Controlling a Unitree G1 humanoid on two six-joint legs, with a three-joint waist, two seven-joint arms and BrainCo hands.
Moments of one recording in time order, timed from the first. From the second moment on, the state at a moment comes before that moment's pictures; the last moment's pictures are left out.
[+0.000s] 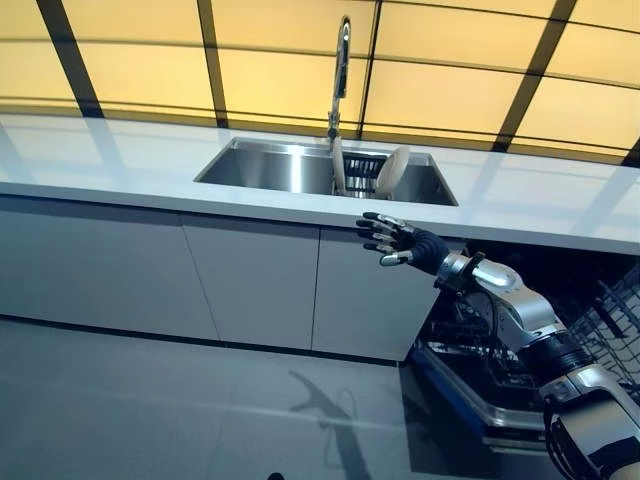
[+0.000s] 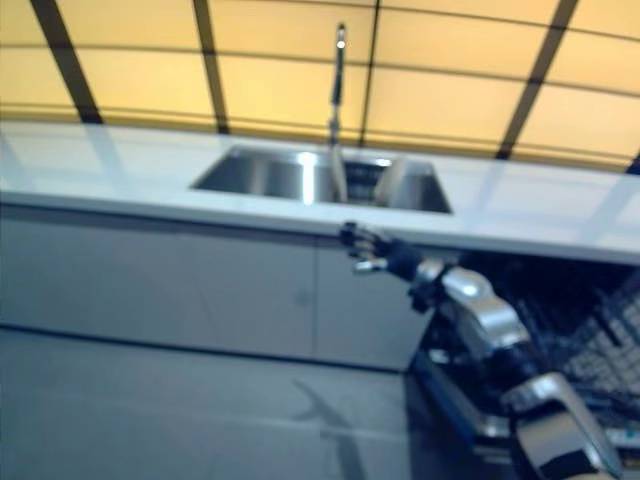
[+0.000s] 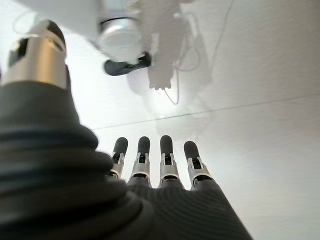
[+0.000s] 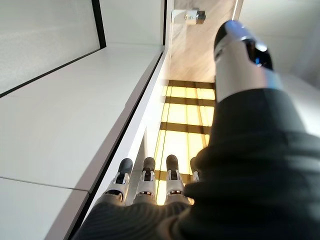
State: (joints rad) left arm -0.06 0.43 -0.21 1.16 -0.01 0.14 -0.10; right arm -0.73 -0.66 0.31 0.36 0.73 0.09 0.54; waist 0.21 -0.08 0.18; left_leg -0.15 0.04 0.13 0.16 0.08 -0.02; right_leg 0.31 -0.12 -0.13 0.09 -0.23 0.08
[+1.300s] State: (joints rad) left arm 0.00 0.32 -0.22 1.25 0.06 0.12 -0.09; right arm -0.51 -0.74 0.09 0.28 0.71 0.03 0.22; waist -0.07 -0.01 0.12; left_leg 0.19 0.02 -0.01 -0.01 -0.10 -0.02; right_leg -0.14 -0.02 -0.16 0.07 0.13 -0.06
